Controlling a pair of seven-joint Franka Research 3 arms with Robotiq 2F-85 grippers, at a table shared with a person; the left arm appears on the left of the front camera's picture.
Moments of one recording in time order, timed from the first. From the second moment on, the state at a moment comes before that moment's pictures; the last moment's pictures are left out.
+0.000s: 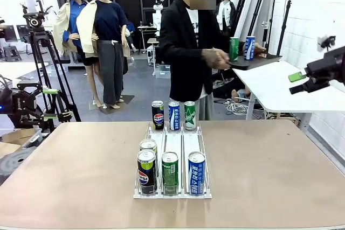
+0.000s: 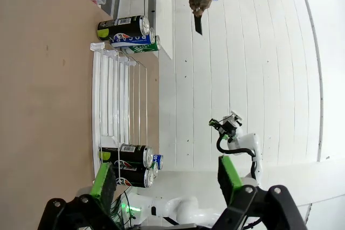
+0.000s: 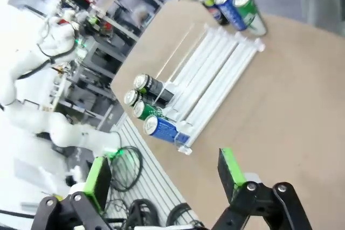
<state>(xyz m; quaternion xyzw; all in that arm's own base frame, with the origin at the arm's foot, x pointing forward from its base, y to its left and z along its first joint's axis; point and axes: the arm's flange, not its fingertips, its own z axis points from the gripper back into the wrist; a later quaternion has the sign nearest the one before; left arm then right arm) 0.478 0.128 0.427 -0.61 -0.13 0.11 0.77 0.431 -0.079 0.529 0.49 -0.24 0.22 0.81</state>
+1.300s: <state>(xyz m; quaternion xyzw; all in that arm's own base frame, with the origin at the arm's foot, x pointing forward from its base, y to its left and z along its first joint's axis) 0.478 0.128 0.427 -0.61 -0.13 0.11 0.77 0.440 -0.112 0.418 0.62 -0.20 0.11 0.75</state>
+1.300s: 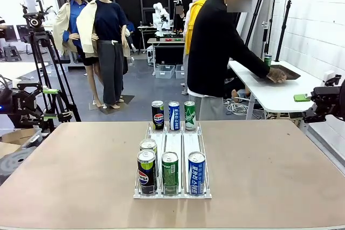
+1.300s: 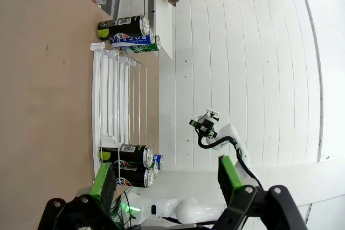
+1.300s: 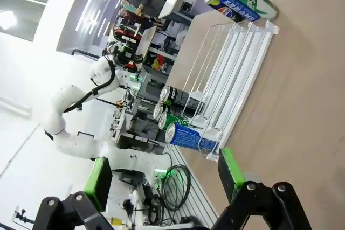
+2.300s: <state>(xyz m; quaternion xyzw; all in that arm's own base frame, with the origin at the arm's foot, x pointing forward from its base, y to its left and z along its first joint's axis) 0.478 0.128 0.427 -0.61 -0.13 0.11 0.77 0.441 -0.111 0.417 0.64 -0.15 0.07 0.75</state>
